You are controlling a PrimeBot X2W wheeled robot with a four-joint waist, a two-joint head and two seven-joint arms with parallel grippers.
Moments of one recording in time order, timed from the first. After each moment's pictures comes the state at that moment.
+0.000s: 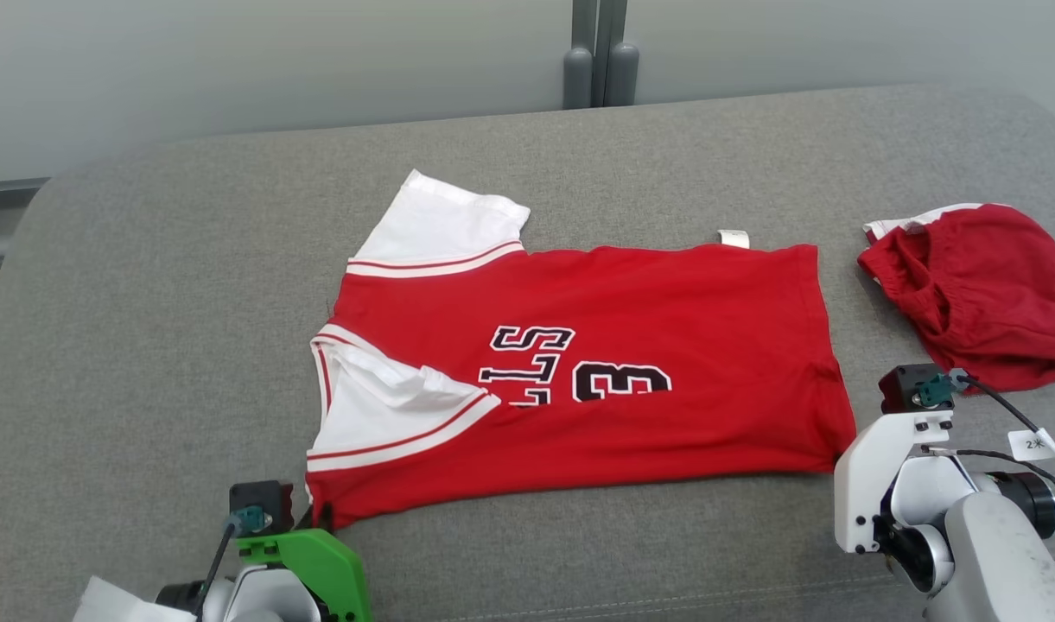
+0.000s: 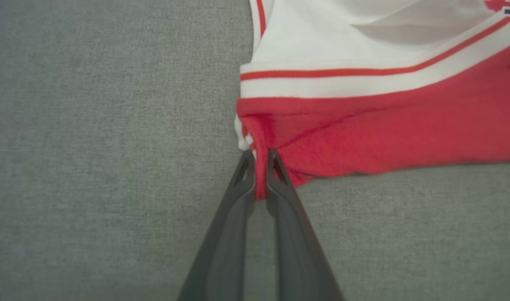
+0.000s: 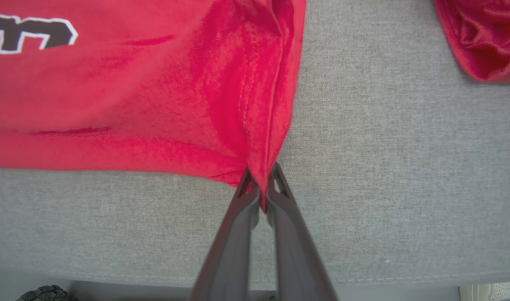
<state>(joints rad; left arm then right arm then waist) -0.26 0.25 -0.57 0.64 -0.65 0.21 0.01 -0.23 -0.12 -0.06 0.37 0.14 0.13 0.62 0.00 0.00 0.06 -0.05</state>
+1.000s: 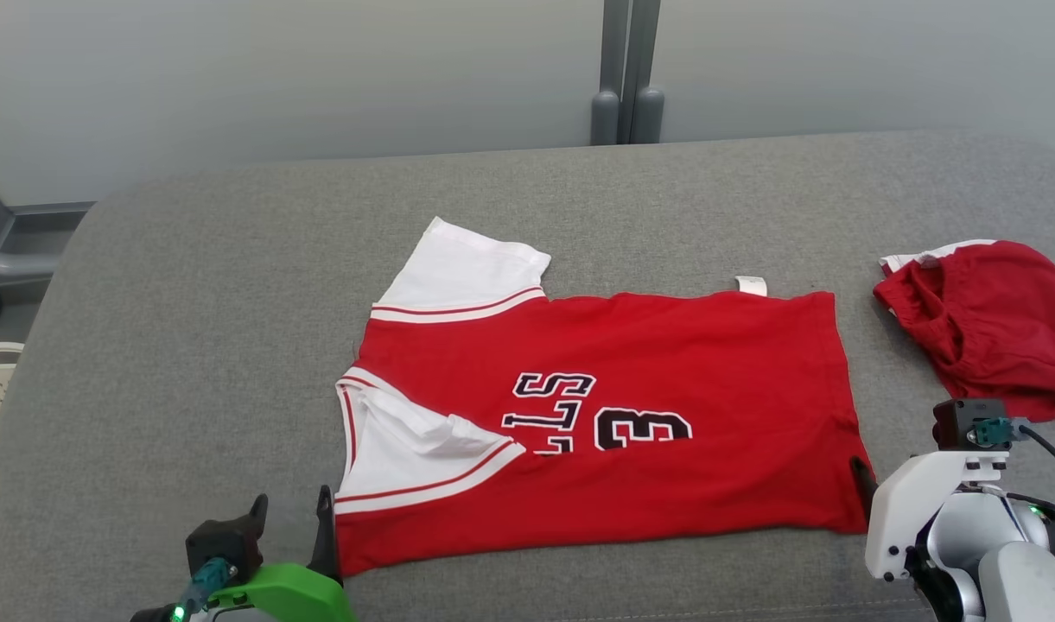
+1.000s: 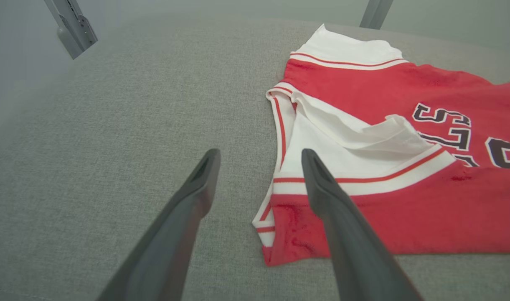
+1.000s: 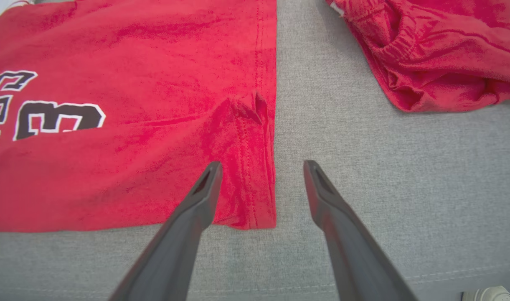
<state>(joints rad) -0.10 0.30 -0.53 0.38 -0.65 0.29 -0.15 -0.10 -0.10 -0.14 0.24 0.10 0.13 0.51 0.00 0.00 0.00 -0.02</state>
